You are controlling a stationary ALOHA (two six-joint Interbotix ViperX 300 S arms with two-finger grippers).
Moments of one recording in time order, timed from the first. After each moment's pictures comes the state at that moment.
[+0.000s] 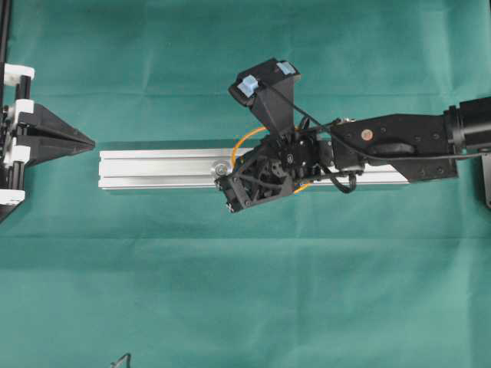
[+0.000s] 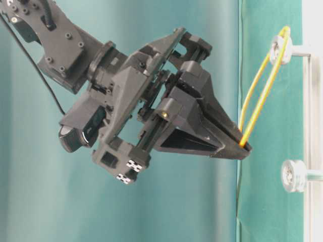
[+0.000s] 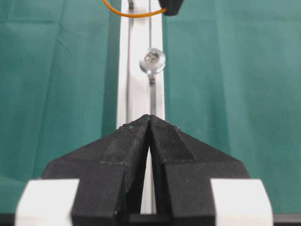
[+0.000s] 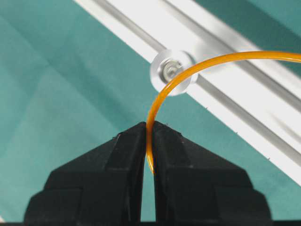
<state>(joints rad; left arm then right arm) 0.00 -0.97 1.04 0.02 0.38 -0.01 0.04 0.12 0.27 -0.09 0.52 1.29</state>
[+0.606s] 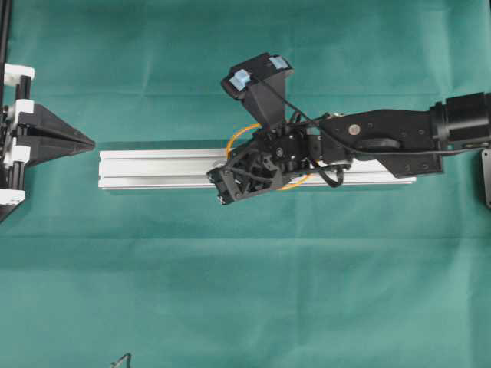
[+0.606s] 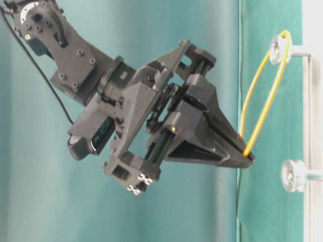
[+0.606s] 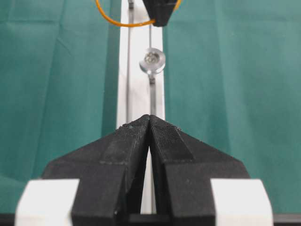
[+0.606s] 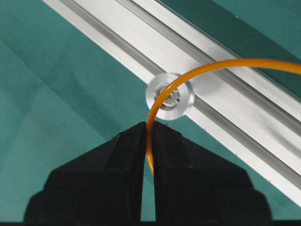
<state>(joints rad) 0.00 -0.97 1.04 0.03 0.38 -0.01 0.03 0.17 0.23 -0.09 0.52 1.29</state>
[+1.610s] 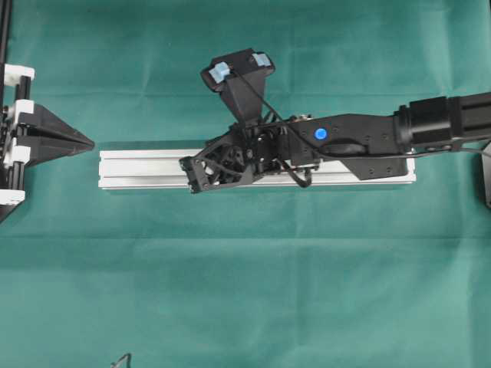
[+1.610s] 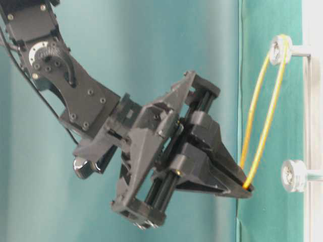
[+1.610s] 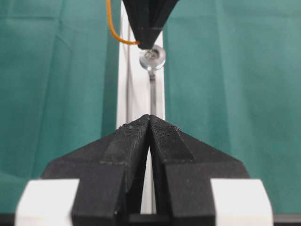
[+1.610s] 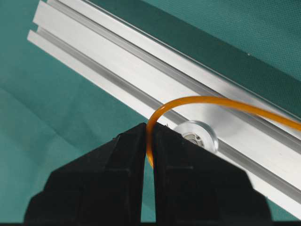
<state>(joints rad) 0.00 -0.97 1.04 0.02 0.40 -0.01 0.02 0.28 0.09 -0.20 0.58 1.47</state>
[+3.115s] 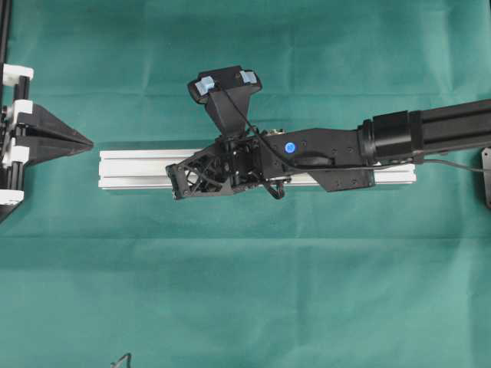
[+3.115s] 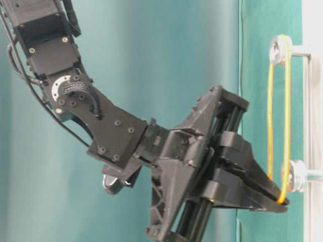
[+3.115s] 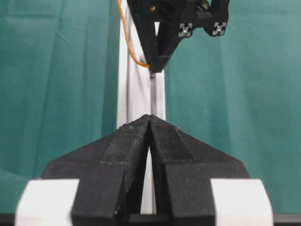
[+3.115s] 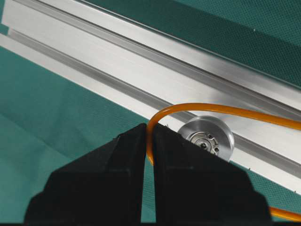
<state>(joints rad) 0.00 -0.98 1.04 0.02 0.40 0.00 0.04 0.38 0.00 -0.17 0.64 1.58</state>
